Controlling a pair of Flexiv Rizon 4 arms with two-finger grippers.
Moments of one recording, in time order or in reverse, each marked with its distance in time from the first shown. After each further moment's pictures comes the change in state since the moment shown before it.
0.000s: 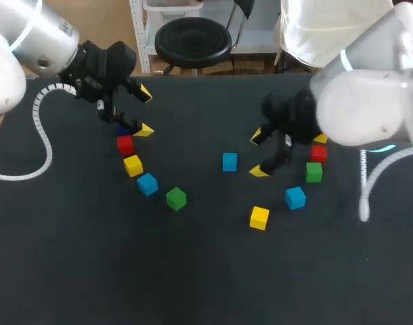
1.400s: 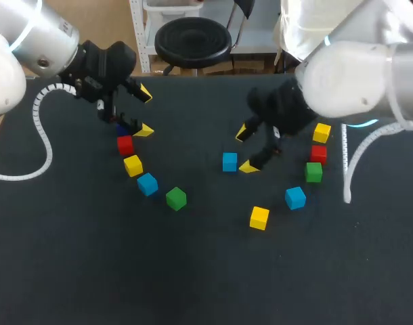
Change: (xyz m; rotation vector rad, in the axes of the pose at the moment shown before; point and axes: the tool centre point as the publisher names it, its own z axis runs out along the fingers) left arm 0.000 0.000 0.000 0.000 0.000 0.000; right arm -0.030 -0.006 0.017 -0.104 -0.002 -0.059
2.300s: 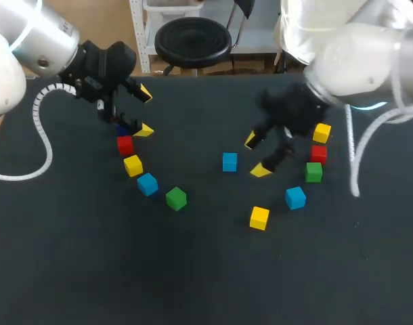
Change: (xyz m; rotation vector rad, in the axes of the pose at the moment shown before) left arm 0.000 0.000 0.000 0.000 0.000 0.000; right arm 0.027 0.016 -0.014 -0.105 -0.015 0.047
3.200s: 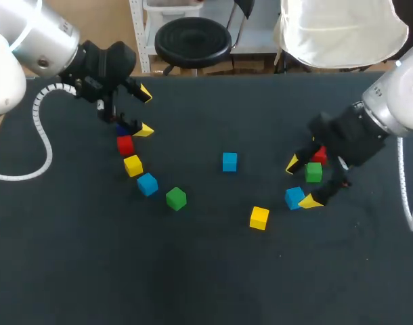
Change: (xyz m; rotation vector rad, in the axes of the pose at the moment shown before) left arm 0.000 0.000 0.000 0.000 0.000 0.000; right arm 0.057 0.081 -0.040 0.015 0.003 -0.078
